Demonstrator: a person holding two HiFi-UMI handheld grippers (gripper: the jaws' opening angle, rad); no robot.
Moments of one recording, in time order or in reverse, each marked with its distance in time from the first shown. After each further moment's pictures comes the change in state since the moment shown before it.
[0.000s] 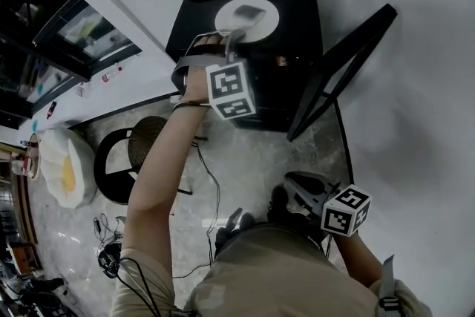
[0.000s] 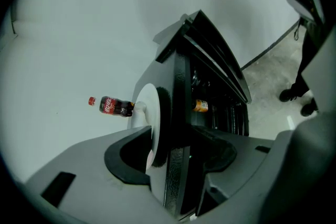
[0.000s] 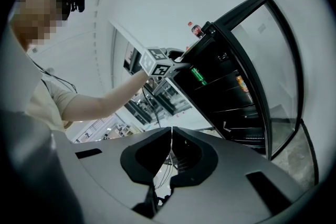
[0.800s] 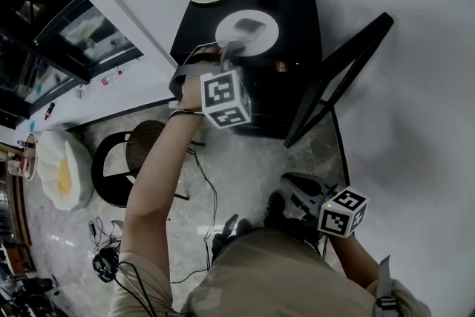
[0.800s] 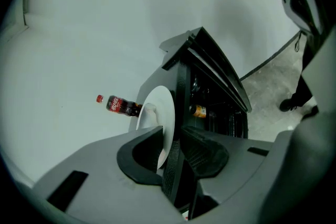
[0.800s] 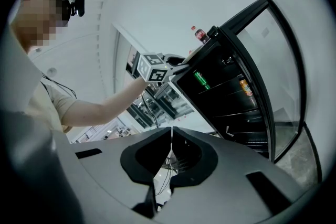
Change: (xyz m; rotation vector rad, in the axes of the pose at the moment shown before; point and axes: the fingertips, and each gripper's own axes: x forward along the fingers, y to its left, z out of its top) left arm -0.023 0.001 -0.004 -0.057 -0.052 0.019; right arm 0.004 0.011 0.007 -0.015 -0.044 0.012
